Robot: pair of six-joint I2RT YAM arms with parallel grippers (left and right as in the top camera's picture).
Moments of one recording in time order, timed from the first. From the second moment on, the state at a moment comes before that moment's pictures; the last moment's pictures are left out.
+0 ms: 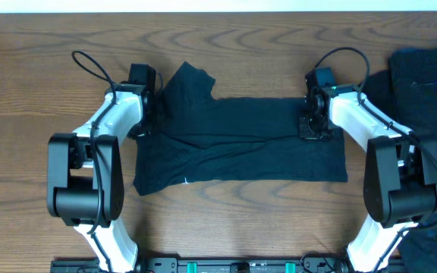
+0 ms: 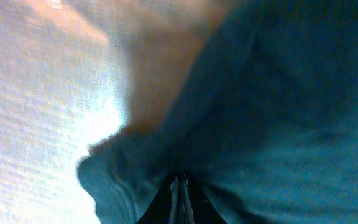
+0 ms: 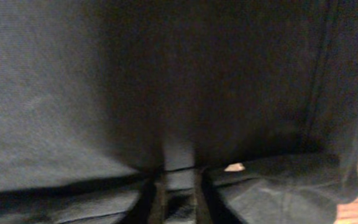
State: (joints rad) left arm -0.08 1.93 1.23 -0.72 -0.07 -0.38; right arm 0.17 1.95 1.23 -0.79 0.06 0.24
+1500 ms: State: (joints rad) left arm -0.15 2.20 1.57 -0.39 0.09 0.05; right arm -0.06 1.99 1.57 -0.96 -0.09 0.18
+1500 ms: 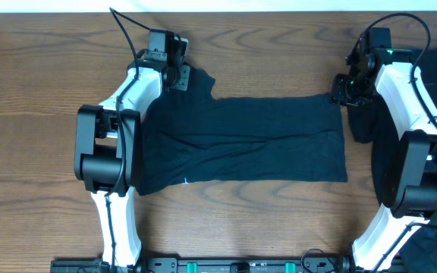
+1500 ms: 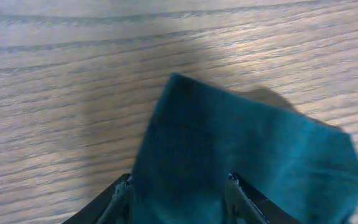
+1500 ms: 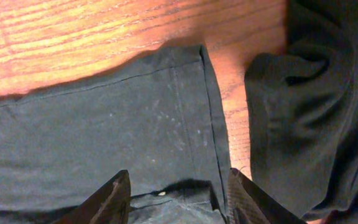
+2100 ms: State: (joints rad) left arm -0.15 2.24 1.59 -0.43 -0.03 0.06; right arm -0.06 1.99 1.56 -0.90 -0.10 0.10
